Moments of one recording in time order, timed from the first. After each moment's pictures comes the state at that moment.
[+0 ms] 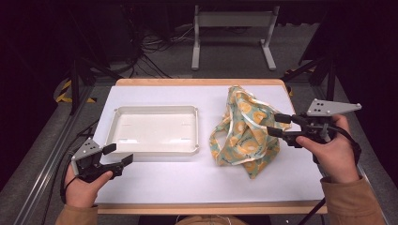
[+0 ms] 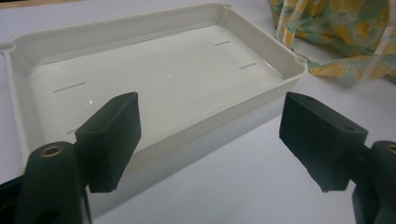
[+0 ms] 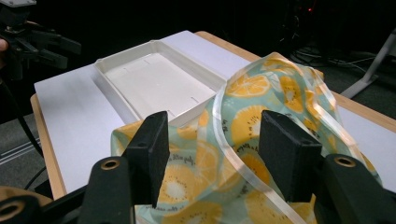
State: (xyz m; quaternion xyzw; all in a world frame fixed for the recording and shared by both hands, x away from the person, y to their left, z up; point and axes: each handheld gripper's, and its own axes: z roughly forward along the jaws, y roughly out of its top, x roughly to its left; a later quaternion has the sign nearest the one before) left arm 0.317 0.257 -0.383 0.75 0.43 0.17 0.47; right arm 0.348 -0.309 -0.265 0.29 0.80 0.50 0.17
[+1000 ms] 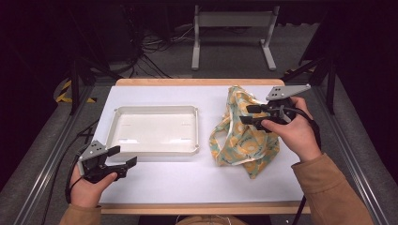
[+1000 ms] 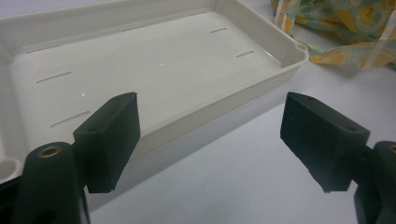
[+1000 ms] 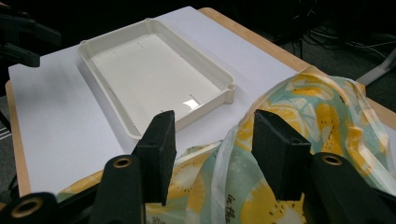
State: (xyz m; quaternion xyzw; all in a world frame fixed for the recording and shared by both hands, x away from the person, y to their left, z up) left arm 0.320 0.251 -0.392 0.76 0.43 0.16 0.45; right arm 0.406 -0.251 -0.275 0.28 0.84 0.45 0.15
